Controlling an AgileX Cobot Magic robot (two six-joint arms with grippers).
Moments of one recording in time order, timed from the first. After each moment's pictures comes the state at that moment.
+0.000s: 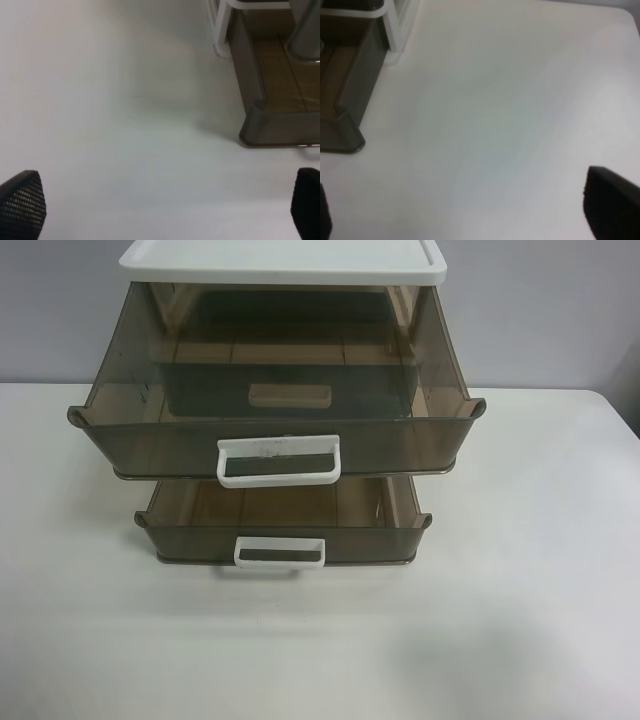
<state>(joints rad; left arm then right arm) 0.05 -0.01 -0.51 -0.07 1.06 0.11 0.15 0.00 -0.51 0.01 1.07 -0.06</state>
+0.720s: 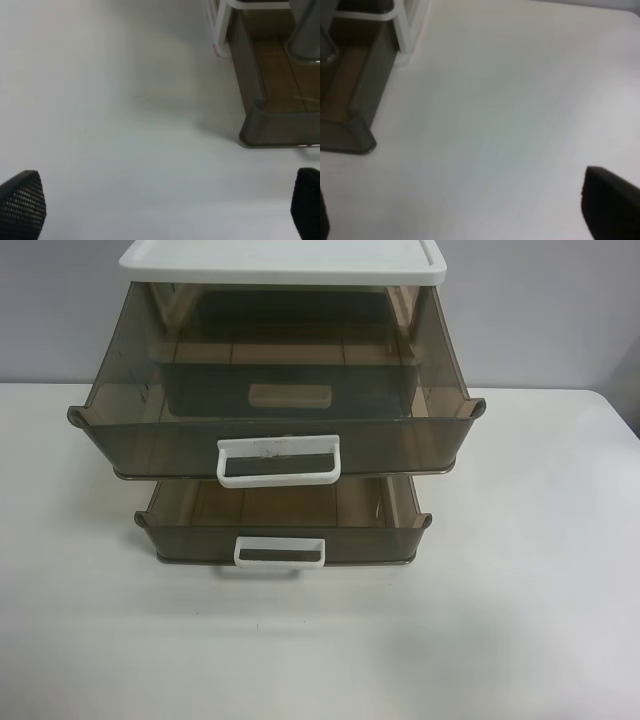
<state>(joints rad) 0.05 -0.01 -0.51 -0.07 1.06 0.11 0.15 0.15 -0.62 0.07 1.08 -0.12</state>
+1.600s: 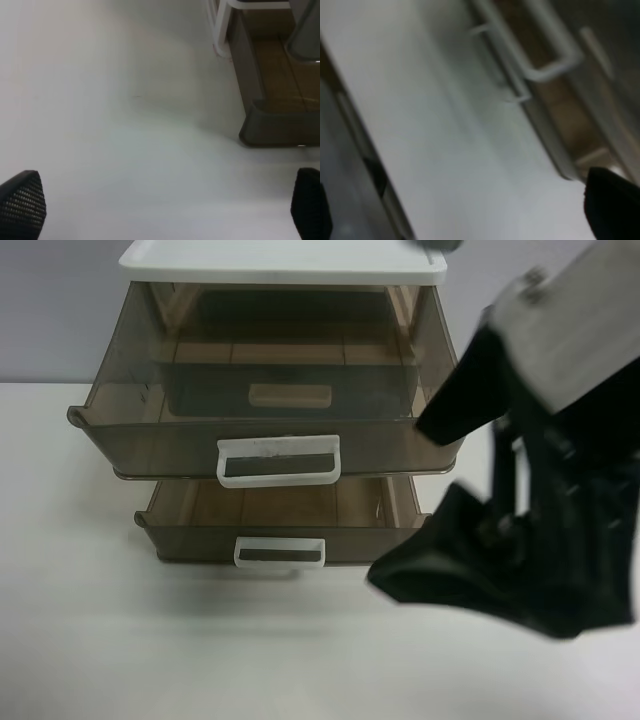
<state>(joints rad) 0.05 -0.01 -0.51 -0.07 1.06 0.11 1.15 1.18 -1.14 0.01 1.10 -0.14</state>
